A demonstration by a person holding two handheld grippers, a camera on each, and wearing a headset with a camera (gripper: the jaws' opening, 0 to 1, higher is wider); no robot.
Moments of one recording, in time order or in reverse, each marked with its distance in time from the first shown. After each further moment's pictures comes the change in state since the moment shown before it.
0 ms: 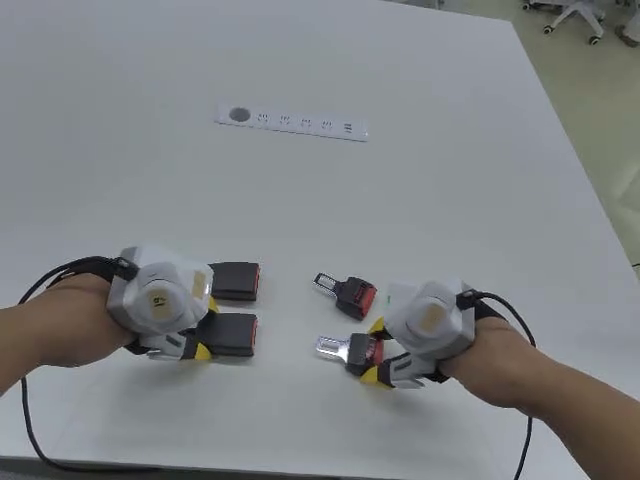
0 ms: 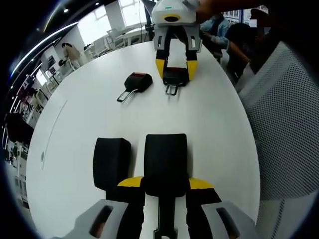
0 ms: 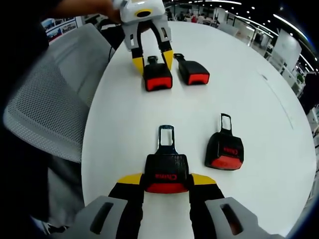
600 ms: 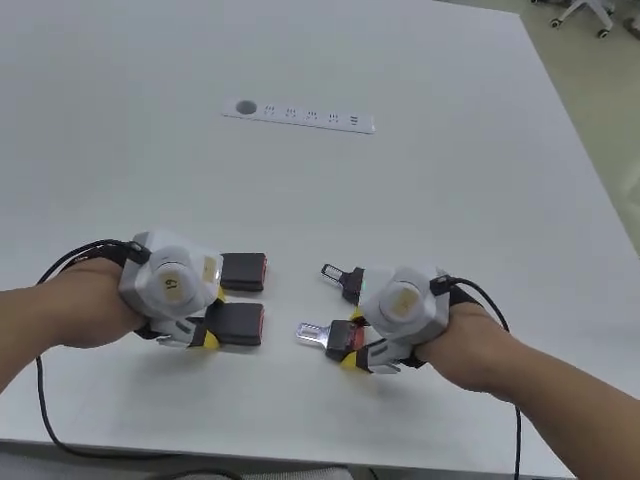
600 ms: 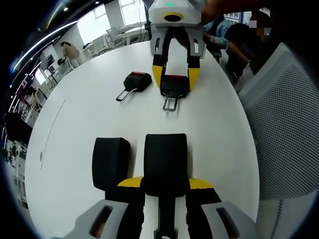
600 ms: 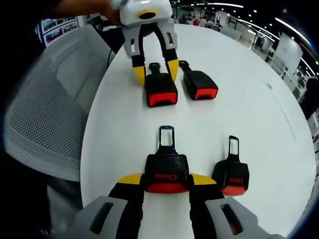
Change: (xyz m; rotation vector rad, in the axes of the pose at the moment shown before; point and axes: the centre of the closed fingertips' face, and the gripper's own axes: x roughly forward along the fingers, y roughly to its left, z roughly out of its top) left arm 0.000 -0.001 0.002 -0.003 0.003 -0.016; right arm 0.019 0.005 0.036 -0.022 -0.022 0.000
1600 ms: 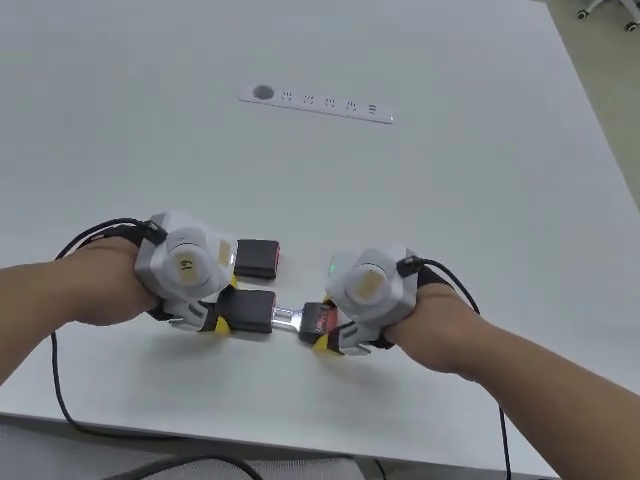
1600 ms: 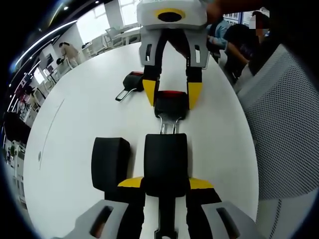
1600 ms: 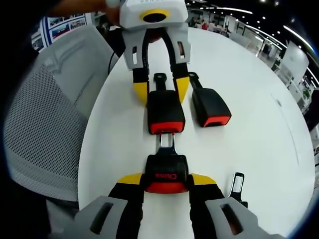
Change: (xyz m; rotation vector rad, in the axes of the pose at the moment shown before) left arm 0.000 0.000 0.000 -0.001 -0.001 -0.017; right arm 0.020 0.005 0.042 -0.067 -0.020 0.026
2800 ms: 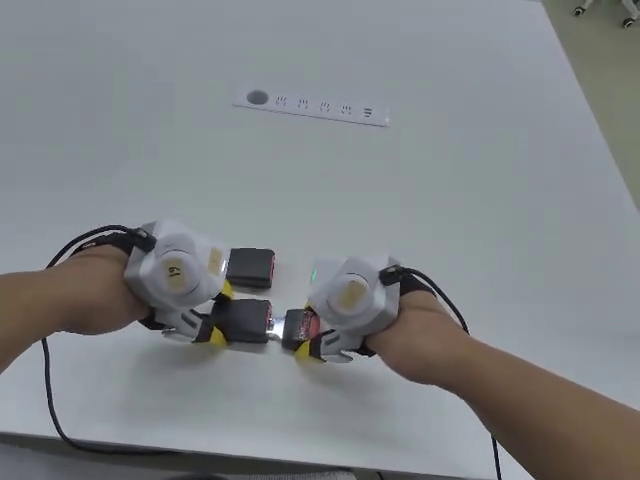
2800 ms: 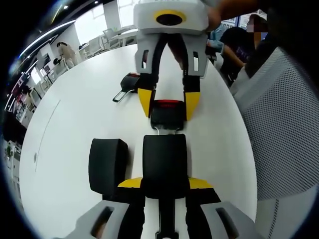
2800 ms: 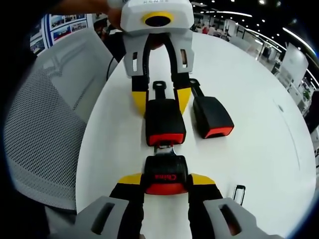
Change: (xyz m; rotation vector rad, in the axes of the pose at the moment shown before) left arm 0.001 -0.002 0.004 0.000 -0.024 -0.049; right arm 0.011 -0.004 0.015 -0.003 -0.043 0.005
